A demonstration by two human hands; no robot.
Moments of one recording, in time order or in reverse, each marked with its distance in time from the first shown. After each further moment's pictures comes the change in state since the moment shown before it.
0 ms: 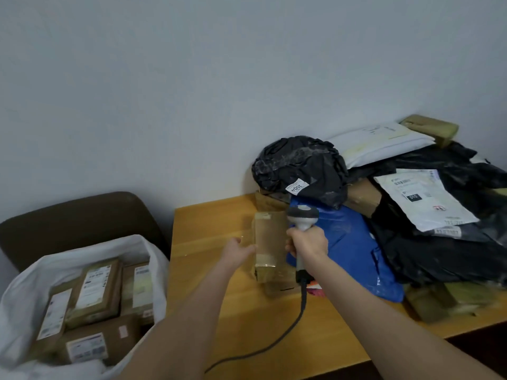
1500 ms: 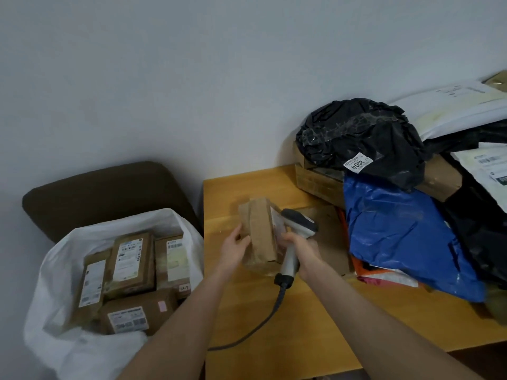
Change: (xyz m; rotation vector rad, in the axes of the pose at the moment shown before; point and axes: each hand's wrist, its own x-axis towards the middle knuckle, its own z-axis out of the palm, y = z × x) left_hand 0.042 -0.106 -0.065 -0.301 0.054 0.035; right_hand 0.006 0.049 0.140 0.273 -0.206 0.350
